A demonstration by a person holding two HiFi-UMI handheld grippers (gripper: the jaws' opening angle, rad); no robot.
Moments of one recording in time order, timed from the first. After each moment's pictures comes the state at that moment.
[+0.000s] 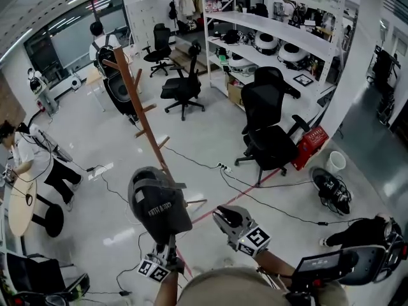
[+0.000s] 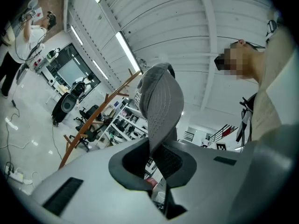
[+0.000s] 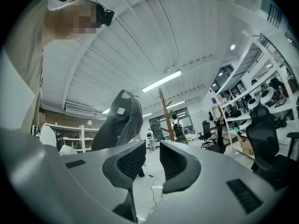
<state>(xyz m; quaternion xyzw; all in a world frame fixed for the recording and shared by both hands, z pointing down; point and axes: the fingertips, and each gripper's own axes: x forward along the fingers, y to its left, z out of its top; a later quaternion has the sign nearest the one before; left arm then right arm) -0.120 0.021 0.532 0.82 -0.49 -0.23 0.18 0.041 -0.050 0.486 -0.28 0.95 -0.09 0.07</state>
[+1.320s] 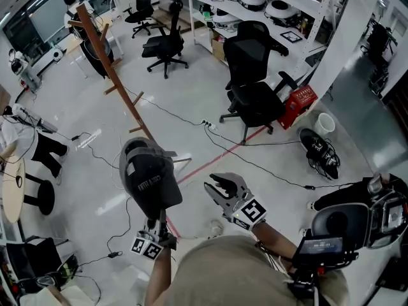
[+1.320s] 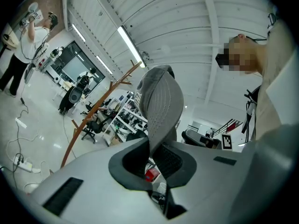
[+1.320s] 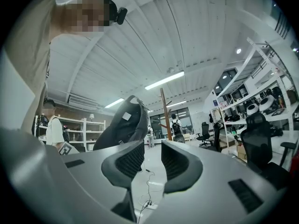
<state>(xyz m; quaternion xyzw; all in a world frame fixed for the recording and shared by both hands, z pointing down) -0.076 0.064 0.574 0.81 -0.51 -0.19 0.21 0.091 -0.007 0.497 -0.28 0.96 -0.06 0.04</state>
